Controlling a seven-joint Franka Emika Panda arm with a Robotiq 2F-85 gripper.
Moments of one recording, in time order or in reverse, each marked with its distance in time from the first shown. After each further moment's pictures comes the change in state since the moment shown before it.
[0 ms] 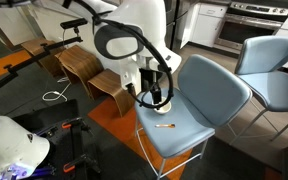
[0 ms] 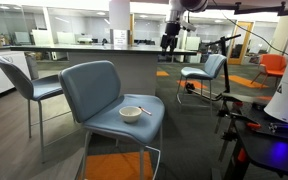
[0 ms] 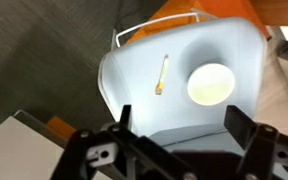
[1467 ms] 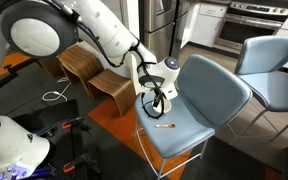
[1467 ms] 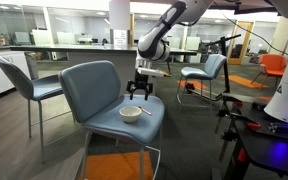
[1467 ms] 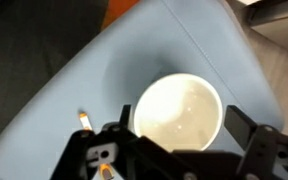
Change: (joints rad) arm 0.074 0.748 0.108 0.505 0.370 0.098 0.355
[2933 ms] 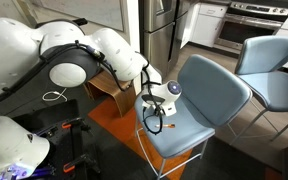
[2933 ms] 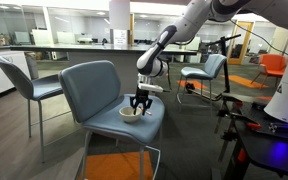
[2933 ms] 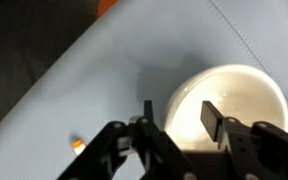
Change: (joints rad) arm -0.101 0.234 0.071 0.147 0.080 0.043 -0.078
